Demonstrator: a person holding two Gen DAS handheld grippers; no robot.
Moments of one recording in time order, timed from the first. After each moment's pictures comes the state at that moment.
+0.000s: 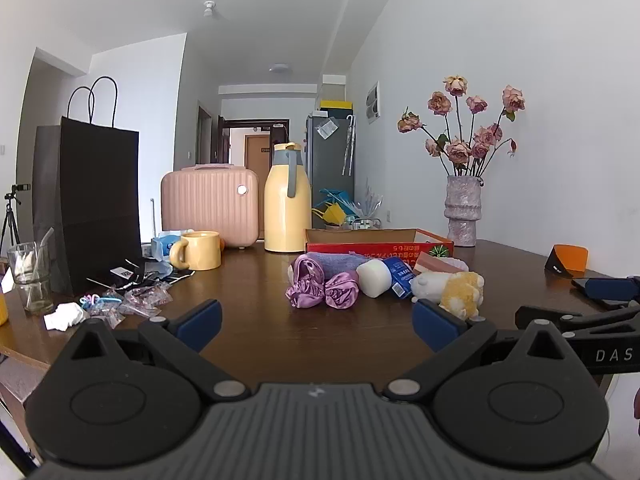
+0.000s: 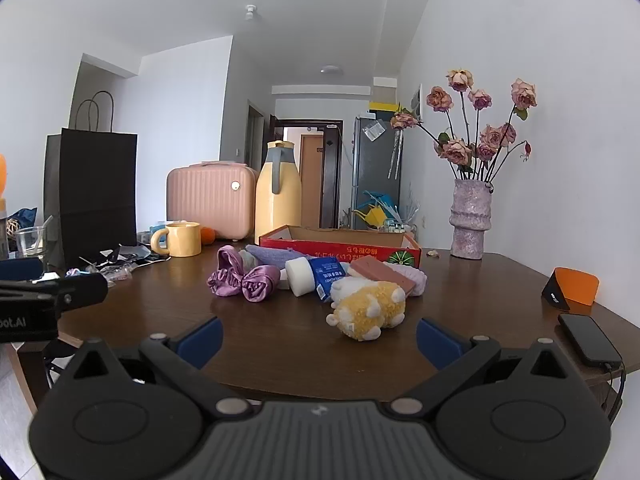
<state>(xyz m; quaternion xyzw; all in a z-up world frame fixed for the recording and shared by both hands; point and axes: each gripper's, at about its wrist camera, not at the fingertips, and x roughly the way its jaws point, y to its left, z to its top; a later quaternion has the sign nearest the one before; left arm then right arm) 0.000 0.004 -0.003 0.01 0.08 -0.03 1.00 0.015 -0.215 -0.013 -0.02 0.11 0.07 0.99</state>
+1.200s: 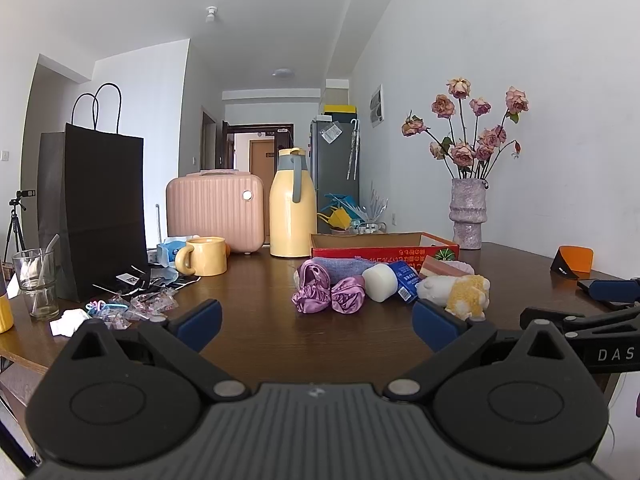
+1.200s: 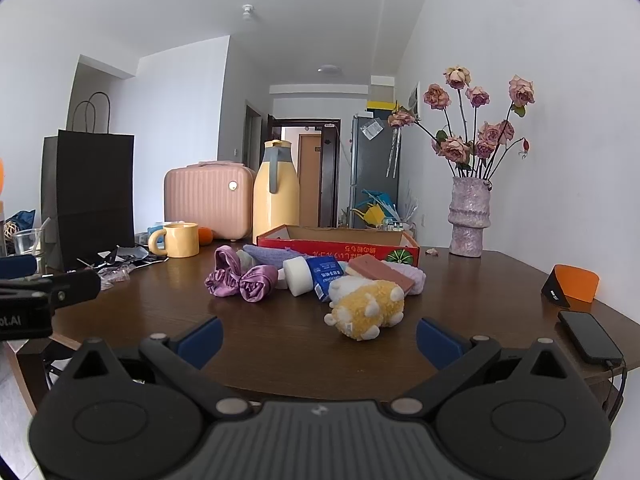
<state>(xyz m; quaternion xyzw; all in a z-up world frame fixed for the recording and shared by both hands) 0.000 0.002 -0.003 0.01 0.07 -0.02 1.00 0.017 -0.216 -0.015 -0.01 0.11 0.07 0.99</state>
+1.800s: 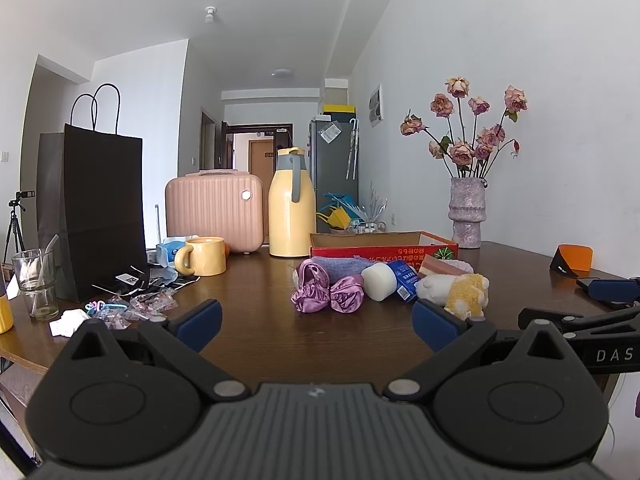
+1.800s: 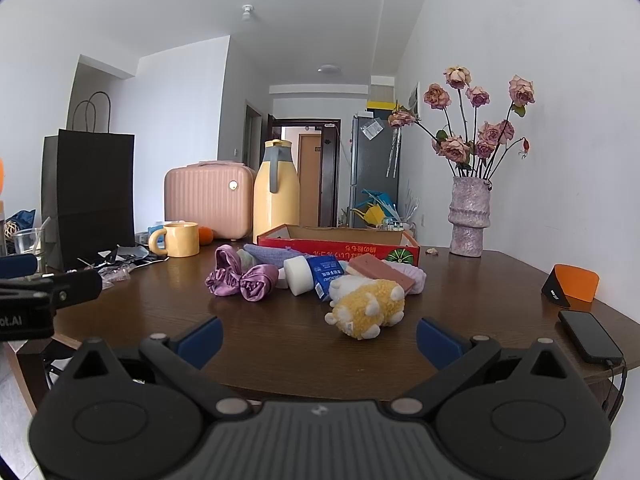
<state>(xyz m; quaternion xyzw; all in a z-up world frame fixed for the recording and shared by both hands) 0.000 0.002 -0.003 0.01 0.07 -0.02 1.00 0.018 -0.215 -0.016 -0.01 0.11 0.07 0.99</state>
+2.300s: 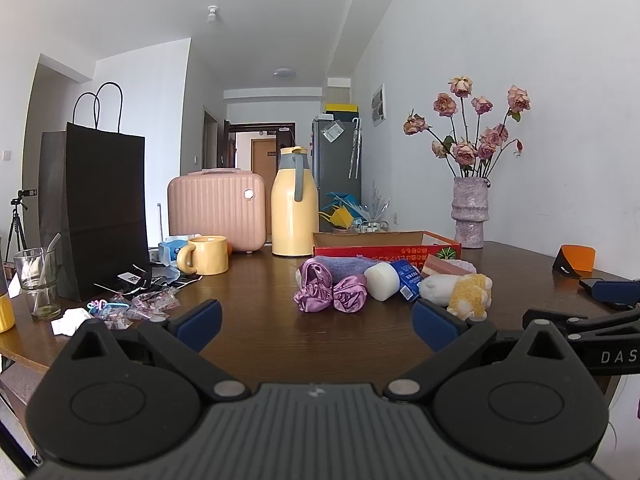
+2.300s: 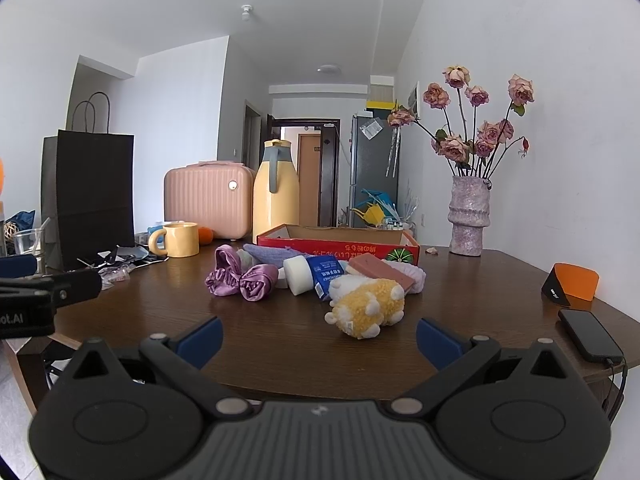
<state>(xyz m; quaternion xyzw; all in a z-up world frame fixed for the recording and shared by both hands) -0.001 0.003 -0.004 0.01 0.07 -0.01 1.00 0.017 -0.214 -0.017 -0.01 0.11 0.07 0.99</state>
